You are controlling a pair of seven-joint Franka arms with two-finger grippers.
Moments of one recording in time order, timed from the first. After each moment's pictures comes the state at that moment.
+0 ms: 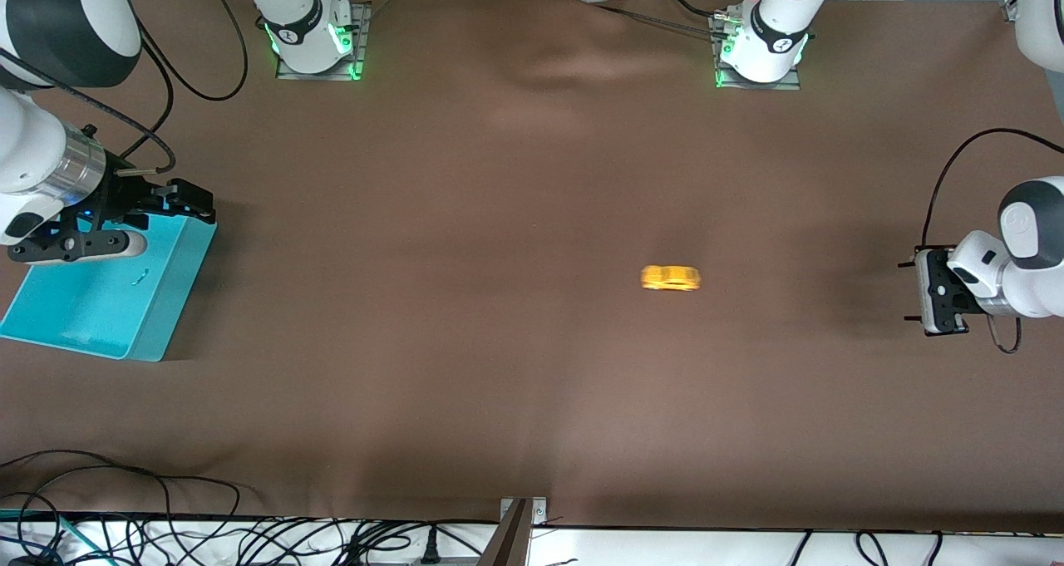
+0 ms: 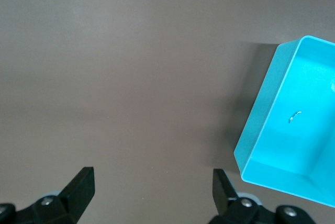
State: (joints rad) left arm 0.36 0.53 -0.15 -1.58 0.05 1.84 1.60; right arm -0.03 0.18 0.11 -1.56 -0.01 1.66 -0.04
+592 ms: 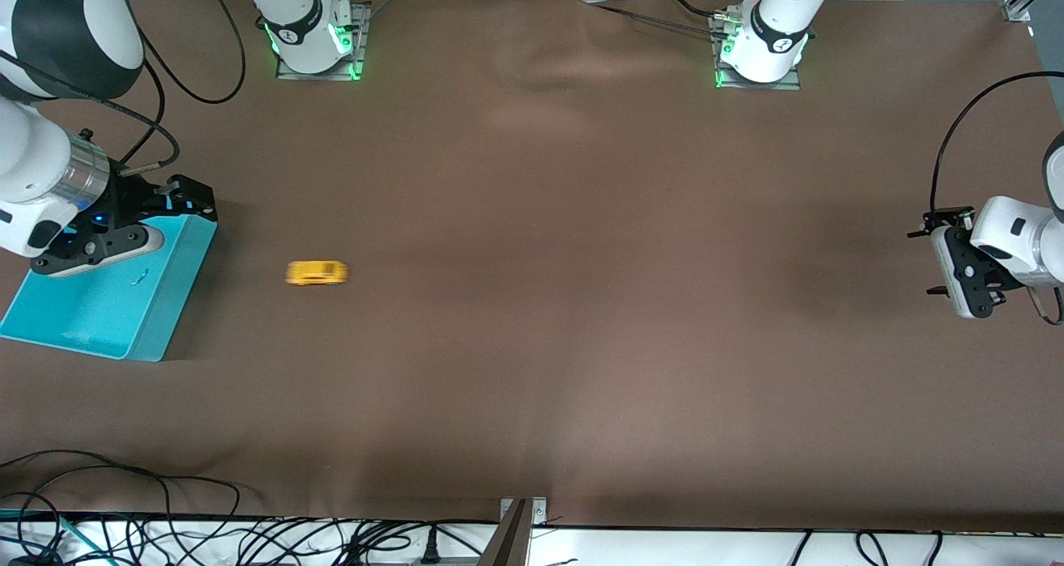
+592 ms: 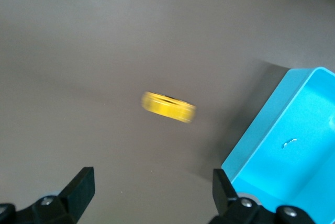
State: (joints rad) left arm 0.33 0.40 -0.21 -1.50 0.05 1.64 1.35; right arm -0.03 0.19 0.11 -1.56 -0.01 1.66 -0.27
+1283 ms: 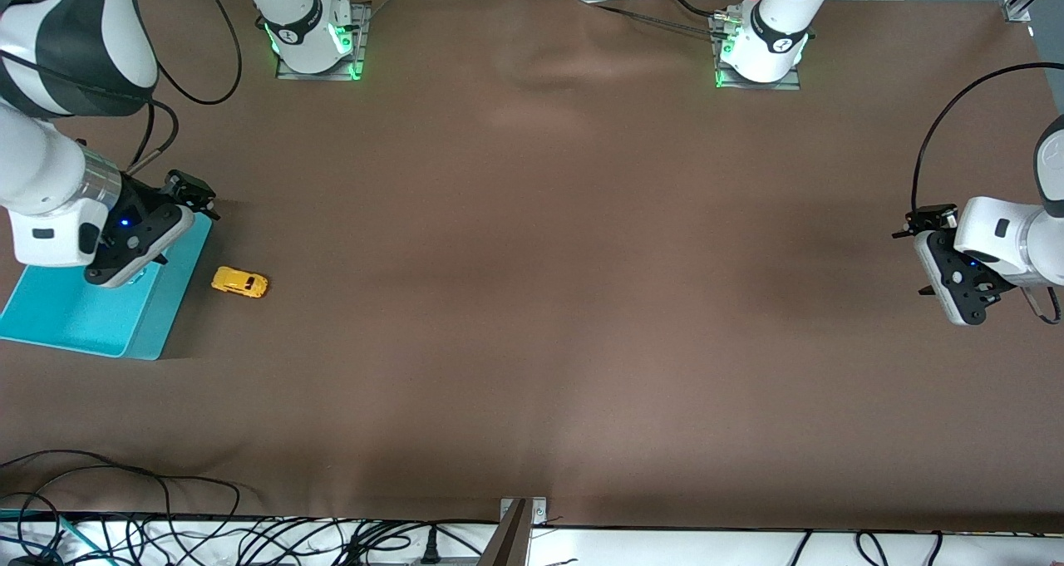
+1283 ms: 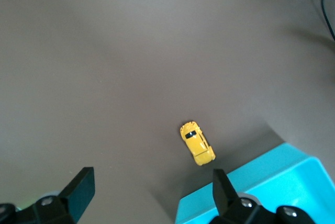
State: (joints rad) left arm 0.28 0.40 -0.24 -1.42 0.05 1.56 1.10; right arm -0.03 0.20 0.11 -1.63 -0.01 1.77 -0.80
